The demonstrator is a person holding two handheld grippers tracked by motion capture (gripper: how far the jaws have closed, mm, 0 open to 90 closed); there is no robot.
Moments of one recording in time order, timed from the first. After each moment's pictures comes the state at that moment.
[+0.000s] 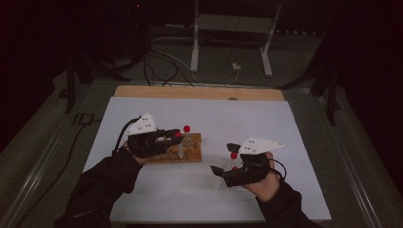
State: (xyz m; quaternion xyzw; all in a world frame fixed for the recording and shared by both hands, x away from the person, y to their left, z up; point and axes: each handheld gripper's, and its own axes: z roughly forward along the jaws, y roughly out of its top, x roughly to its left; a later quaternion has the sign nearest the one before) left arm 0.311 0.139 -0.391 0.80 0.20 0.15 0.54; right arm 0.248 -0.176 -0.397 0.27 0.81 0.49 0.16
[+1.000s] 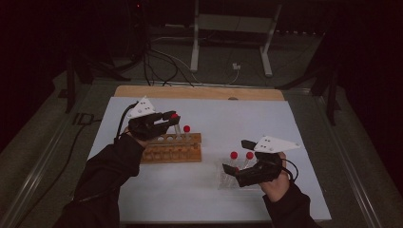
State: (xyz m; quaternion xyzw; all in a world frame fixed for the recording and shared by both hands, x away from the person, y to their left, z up) left arm 0.351 0.142 -0.390 0.77 0.25 0.20 0.54; right arm 0.248 -0.205 -0.396 0.29 0.79 0.52 0.16
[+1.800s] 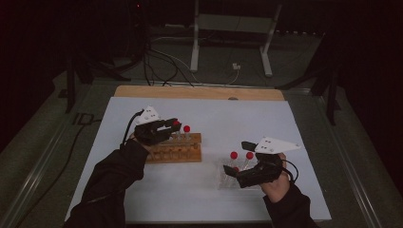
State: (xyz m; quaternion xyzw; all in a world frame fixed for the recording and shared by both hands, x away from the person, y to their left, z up) left arm 0.362 0.136 -0.432 0.78 0.27 0.19 0.53; right arm 0.249 -0.207 -0.402 0.29 0.79 0.52 0.15
